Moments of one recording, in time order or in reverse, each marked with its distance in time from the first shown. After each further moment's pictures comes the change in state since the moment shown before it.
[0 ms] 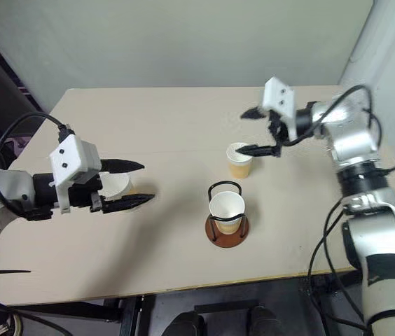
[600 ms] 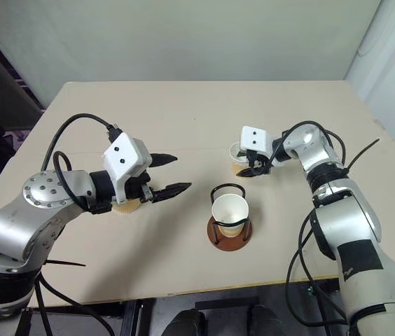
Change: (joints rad) left arm -0.115 -0.165 -0.193 -0.044 0.083 0.086 0.202; right arm -0.102 0.120 0.030 0.416 -0.222 -0.283 -0.053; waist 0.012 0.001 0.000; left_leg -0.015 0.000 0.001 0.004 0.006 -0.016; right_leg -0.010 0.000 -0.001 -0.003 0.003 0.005
